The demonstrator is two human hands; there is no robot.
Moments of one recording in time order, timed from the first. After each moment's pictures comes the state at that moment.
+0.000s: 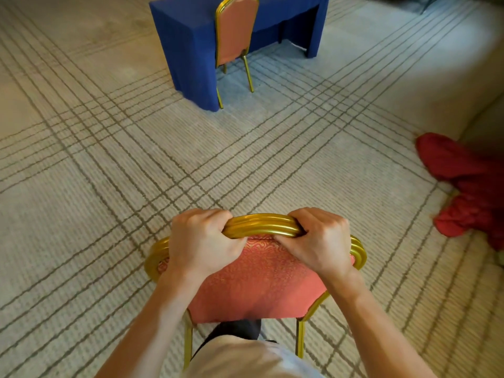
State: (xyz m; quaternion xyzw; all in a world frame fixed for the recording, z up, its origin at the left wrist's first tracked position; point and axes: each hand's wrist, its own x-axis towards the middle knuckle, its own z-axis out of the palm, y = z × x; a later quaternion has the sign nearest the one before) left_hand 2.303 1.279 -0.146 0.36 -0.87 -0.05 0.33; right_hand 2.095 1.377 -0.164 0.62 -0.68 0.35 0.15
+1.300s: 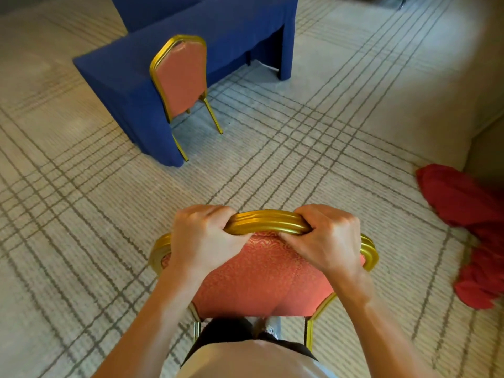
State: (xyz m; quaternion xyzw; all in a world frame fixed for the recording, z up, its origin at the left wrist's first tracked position) left_hand 1.850 0.822 -0.124 0.27 -0.89 -0.03 0.37; right_hand 1.658 0.952 -0.142 0.55 -0.73 0.35 0.18
